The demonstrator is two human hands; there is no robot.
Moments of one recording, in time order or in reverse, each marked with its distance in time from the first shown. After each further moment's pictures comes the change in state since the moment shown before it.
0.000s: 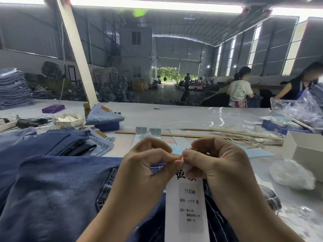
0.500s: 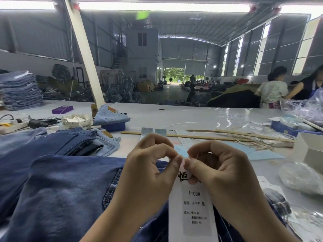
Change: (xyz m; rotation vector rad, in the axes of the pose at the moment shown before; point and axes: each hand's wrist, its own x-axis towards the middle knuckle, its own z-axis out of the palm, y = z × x) left_hand 0.005 0.010 -0.002 0.207 0.071 0.036; right_hand -0.008 -0.002 -0.001 -0.286 -0.089 -0.161
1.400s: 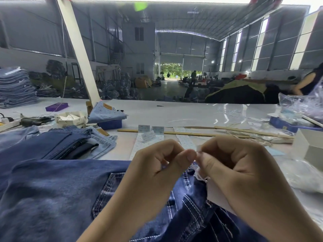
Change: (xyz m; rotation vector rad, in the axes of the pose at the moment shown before) left_hand 0.012 -0.003 0.011 -0.312 -0.239 -0.067; right_hand 0.012 -0.006 -0.022 -0.214 -0.095 -0.219
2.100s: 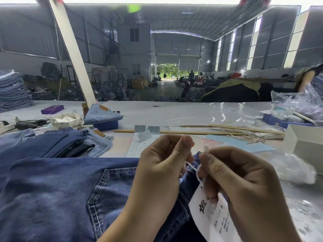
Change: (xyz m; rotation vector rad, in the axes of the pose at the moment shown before) left_hand -0.004 0.022 0.039 -0.577 0.171 -0.206; right_hand -0.034 0.013 0.002 0.487 0.186 0.117
